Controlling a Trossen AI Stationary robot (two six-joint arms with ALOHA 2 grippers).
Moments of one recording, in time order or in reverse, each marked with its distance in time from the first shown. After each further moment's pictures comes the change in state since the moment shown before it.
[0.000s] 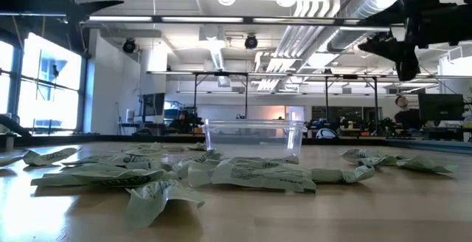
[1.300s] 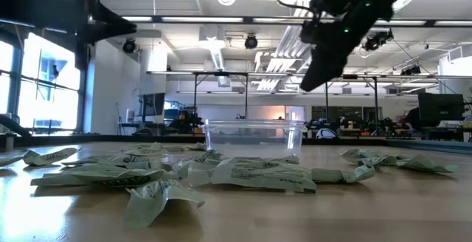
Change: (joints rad) left arm 0.001 0.251 0.000 0.009 -0.082 0.129; right arm -0.402 1.133 0.738 -0.514 -0.448 -0.701
